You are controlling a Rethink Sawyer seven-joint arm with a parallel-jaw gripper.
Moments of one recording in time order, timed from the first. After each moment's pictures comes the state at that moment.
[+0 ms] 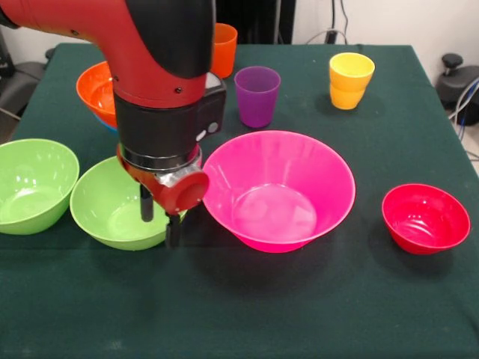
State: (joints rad) arm -0.35 -0.26 0.06 0.92 -0.15 0.76 2.42
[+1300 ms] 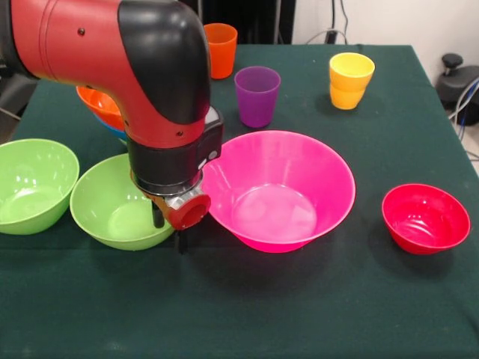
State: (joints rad) arm -0.36 -0.16 0.06 0.92 -0.15 0.76 2.42
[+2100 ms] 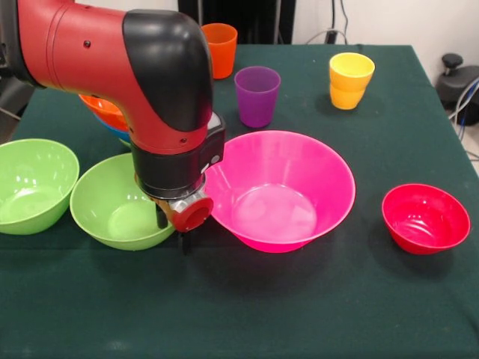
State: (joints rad) arm -0.36 -0.15 0.06 0.92 -0.15 0.76 2.42
